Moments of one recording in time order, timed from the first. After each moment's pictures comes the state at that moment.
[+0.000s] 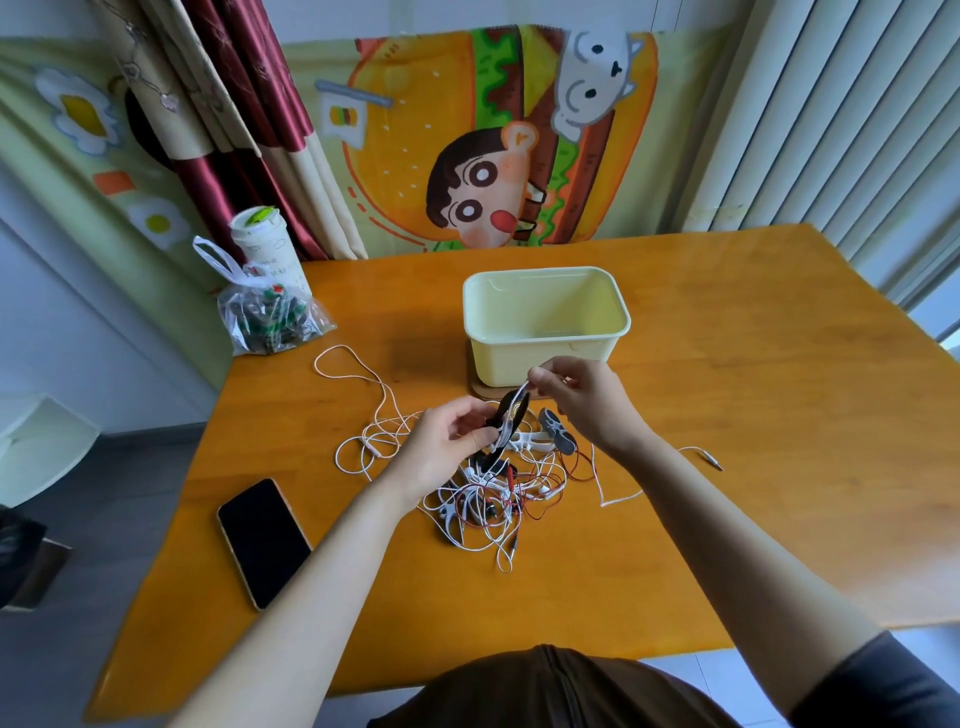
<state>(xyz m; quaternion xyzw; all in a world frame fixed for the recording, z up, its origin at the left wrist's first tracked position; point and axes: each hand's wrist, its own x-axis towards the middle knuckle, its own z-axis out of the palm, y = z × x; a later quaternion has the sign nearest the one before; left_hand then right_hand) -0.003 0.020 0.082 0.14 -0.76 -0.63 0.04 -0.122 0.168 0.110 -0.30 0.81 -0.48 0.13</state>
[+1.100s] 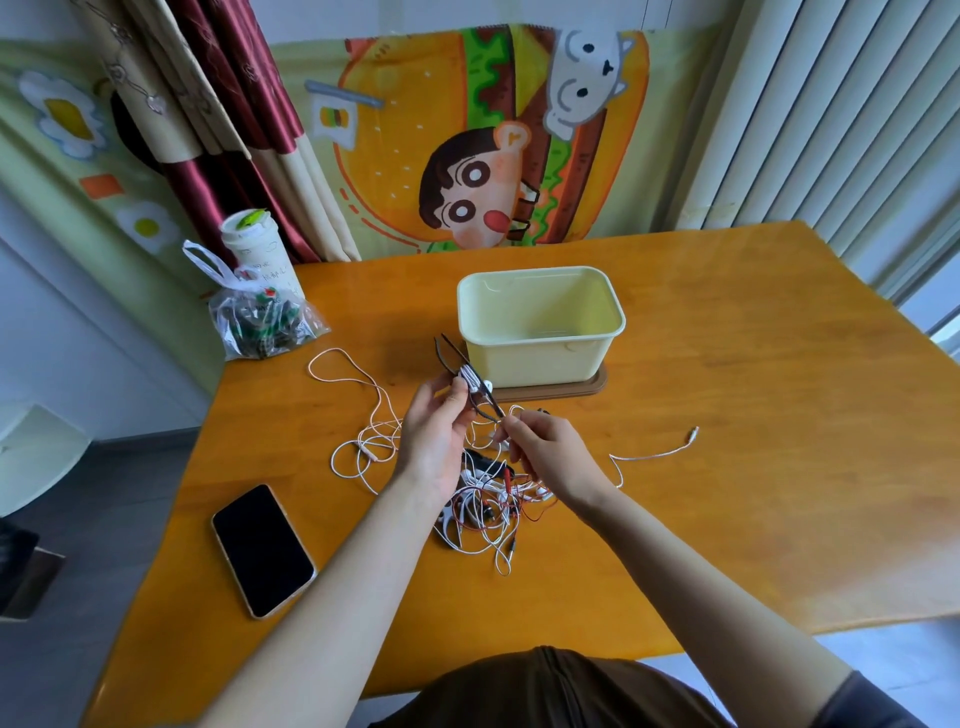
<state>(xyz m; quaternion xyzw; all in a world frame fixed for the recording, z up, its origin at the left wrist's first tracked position) -0.027 0.038 0.085 0.27 -0.42 -0.83 0.22 -0.077 0.158 0.082 -0.24 0.78 -0.53 0.26</state>
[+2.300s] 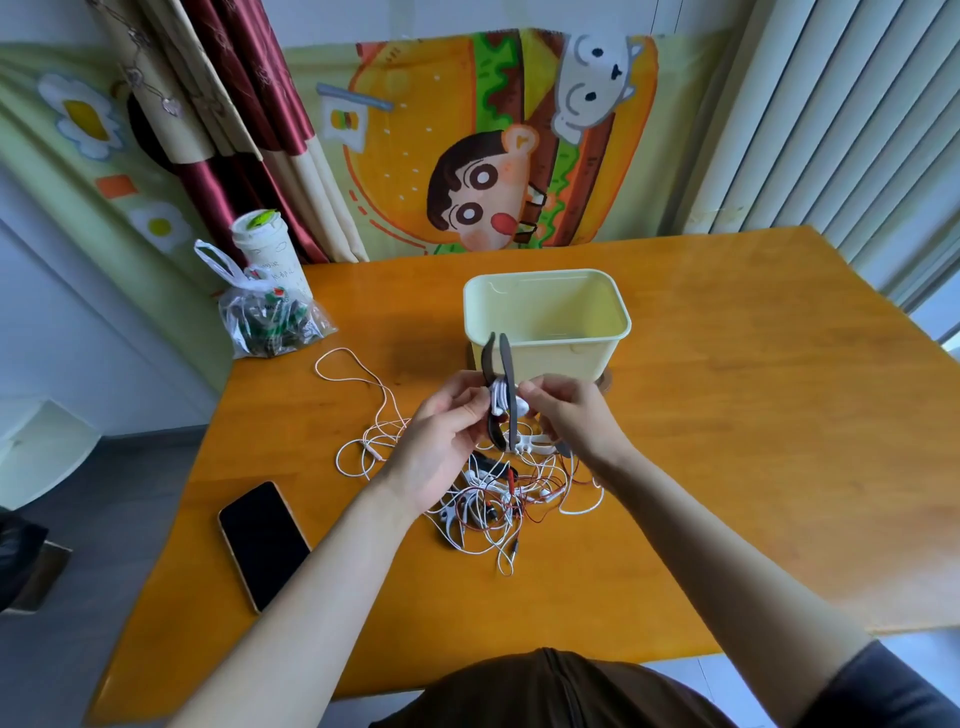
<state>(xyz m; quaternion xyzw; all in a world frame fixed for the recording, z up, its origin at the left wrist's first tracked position) -0.005 0.034 0.109 0.12 -0.48 -0.87 0.08 -0.100 0.161 0.110 -0.23 0.76 -0.56 0.23</state>
